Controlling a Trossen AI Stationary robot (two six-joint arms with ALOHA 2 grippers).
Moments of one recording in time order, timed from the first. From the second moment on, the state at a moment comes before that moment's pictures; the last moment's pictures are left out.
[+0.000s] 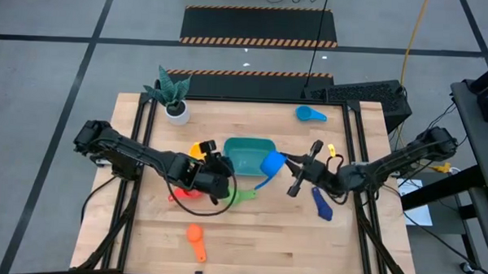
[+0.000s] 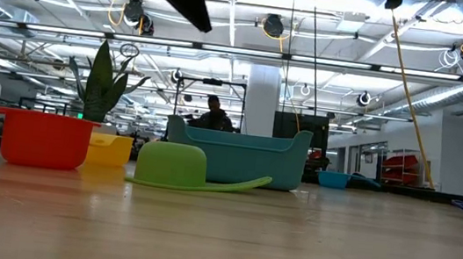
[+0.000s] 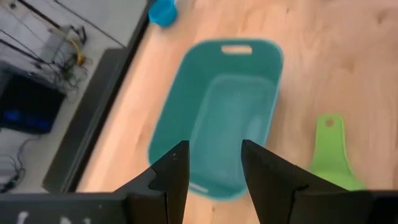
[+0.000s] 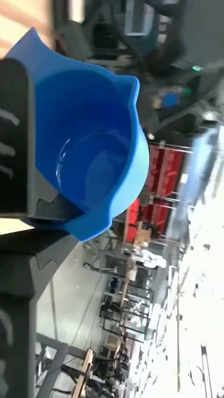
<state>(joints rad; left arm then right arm) -0.30 1.61 1.35 -0.76 -0.70 -0.26 0.38 1.16 0.52 0.87 0.82 -0.30</state>
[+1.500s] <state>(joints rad) -0.37 1.73 1.15 0.76 -0.57 0.51 0.32 1.10 0.29 1.40 0.70 -0.15</state>
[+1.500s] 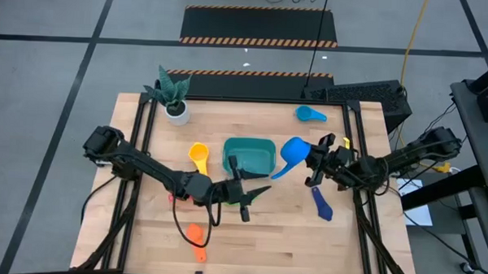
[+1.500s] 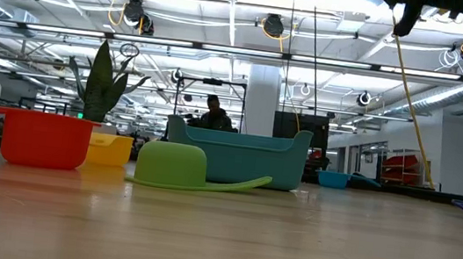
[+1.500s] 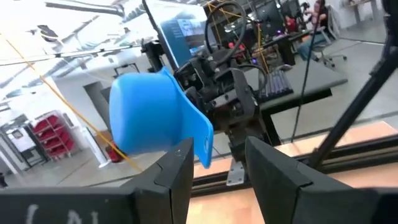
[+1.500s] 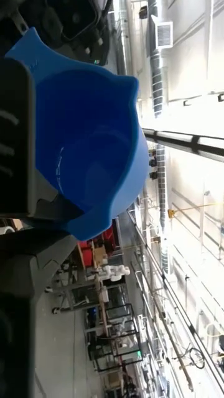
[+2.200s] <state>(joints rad) -0.32 1.77 1.15 0.80 -0.51 0.48 0.31 1.11 0.29 1.38 0.70 -0.12</state>
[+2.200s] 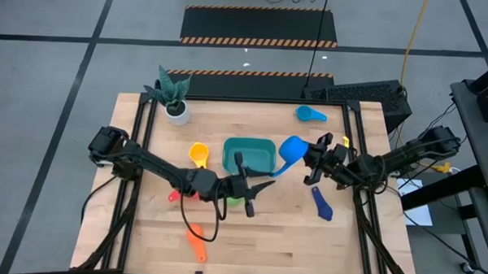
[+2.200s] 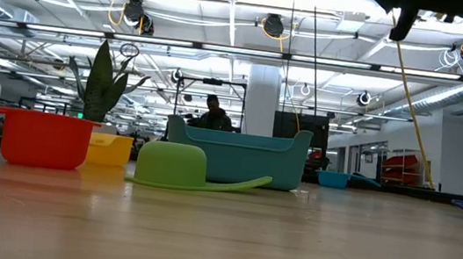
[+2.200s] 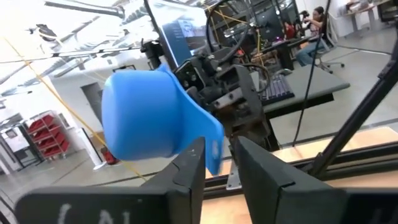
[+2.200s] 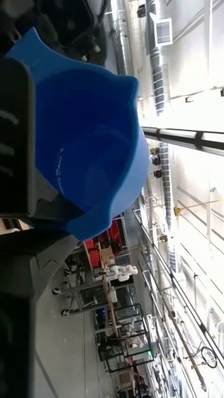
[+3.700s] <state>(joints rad) -0.40 1.17 0.69 0.80 -0.55 0.09 0.43 1.12 0.32 1.37 0.78 -0.72</state>
